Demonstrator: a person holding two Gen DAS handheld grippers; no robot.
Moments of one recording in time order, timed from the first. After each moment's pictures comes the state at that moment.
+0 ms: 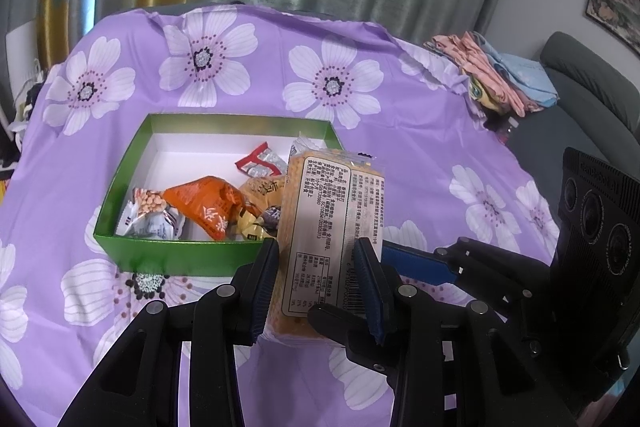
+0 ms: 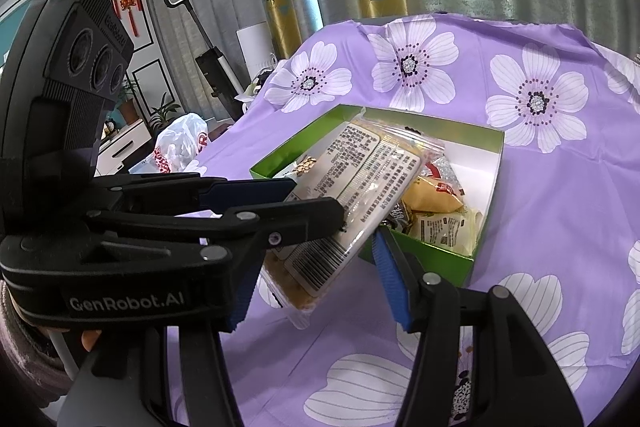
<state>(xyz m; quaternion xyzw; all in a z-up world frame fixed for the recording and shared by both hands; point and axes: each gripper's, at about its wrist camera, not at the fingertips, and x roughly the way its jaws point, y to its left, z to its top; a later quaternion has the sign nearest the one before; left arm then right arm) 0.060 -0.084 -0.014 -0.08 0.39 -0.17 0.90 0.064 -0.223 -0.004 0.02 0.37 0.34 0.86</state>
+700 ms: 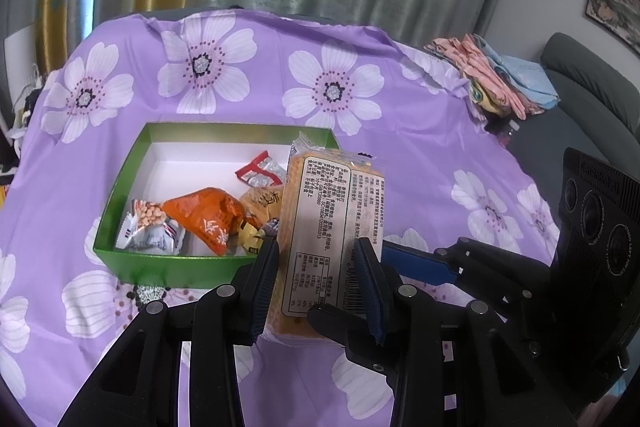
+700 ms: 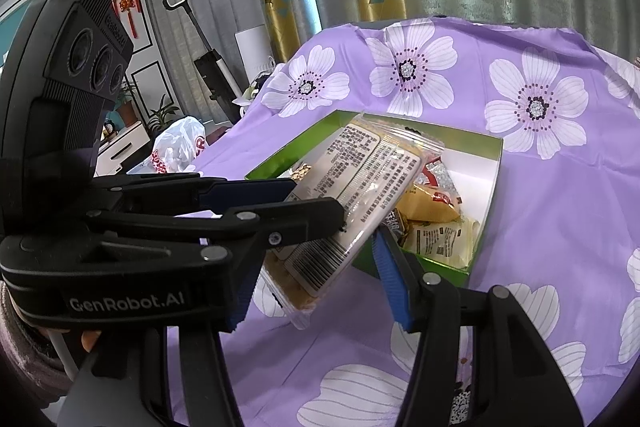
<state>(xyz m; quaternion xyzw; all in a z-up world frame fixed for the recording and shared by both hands) 0.079 -0.084 -0.007 -0.07 0.39 -0.17 0.90 0.070 -0.221 -0.003 0.02 0.36 0.34 0.87</state>
